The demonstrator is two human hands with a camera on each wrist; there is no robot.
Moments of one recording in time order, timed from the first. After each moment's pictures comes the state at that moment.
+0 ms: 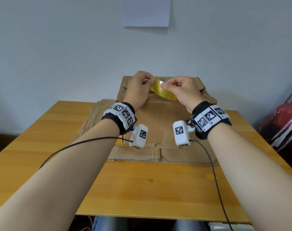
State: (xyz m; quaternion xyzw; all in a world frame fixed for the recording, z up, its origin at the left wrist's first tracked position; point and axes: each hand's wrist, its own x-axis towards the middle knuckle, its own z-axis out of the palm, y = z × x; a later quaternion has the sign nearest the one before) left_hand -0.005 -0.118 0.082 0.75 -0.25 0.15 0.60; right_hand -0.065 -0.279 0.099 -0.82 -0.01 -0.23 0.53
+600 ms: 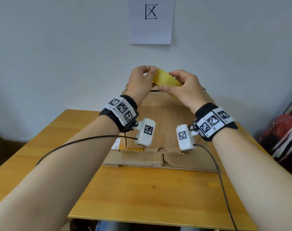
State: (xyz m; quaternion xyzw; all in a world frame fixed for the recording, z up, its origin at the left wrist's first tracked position) left_hand -0.036 -0.110 0.154 0.66 -0.20 0.13 0.71; right_hand -0.093 -0.260 0.149 -0.83 -0.08 -0.29 0.48
